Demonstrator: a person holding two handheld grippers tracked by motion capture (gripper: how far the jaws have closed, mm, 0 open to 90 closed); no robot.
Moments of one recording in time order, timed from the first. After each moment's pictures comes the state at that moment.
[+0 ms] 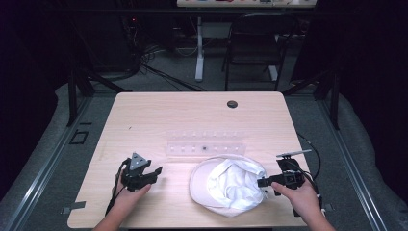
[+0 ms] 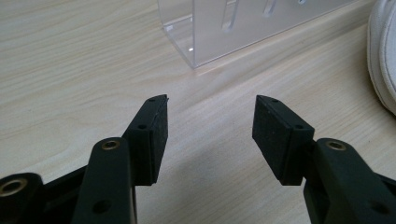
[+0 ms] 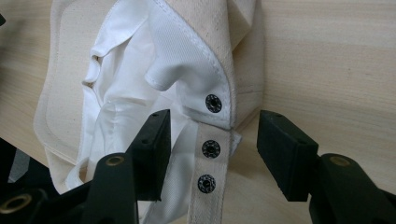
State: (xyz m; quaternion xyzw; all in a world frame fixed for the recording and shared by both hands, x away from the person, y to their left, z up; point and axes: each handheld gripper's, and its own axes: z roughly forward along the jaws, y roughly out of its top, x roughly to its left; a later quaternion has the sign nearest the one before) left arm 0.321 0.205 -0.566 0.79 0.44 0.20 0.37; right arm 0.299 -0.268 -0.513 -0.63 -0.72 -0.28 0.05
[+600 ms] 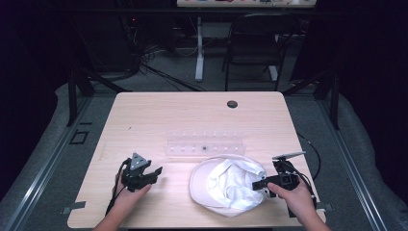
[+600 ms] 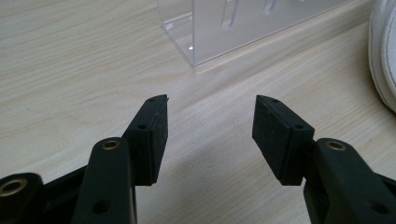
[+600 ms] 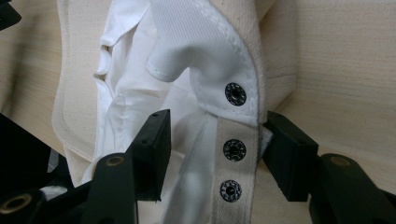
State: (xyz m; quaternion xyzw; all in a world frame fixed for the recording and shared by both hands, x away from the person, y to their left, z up) left arm 0.321 0.205 -0.567 0.79 0.44 0.20 0.37; right arm 0.304 -0.263 -0.527 -0.64 -0.71 -0.27 0.11
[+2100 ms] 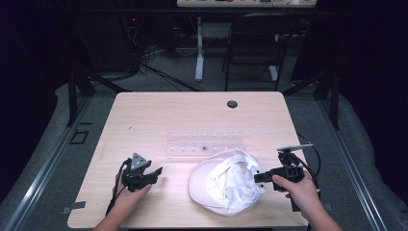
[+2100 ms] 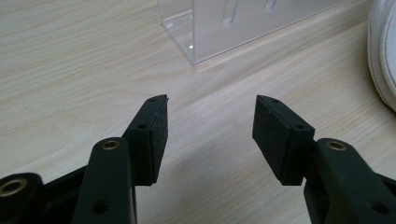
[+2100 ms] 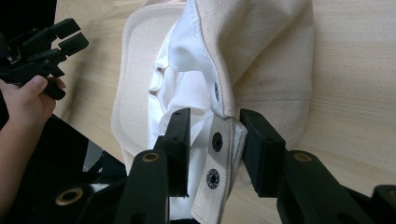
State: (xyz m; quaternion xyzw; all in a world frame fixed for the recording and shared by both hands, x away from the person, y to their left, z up) left arm 0.321 0.204 -0.567 0.79 0.44 0.20 0.37; right arm 0.308 -0.267 -0.493 -0.63 -0.69 -0.32 0.14
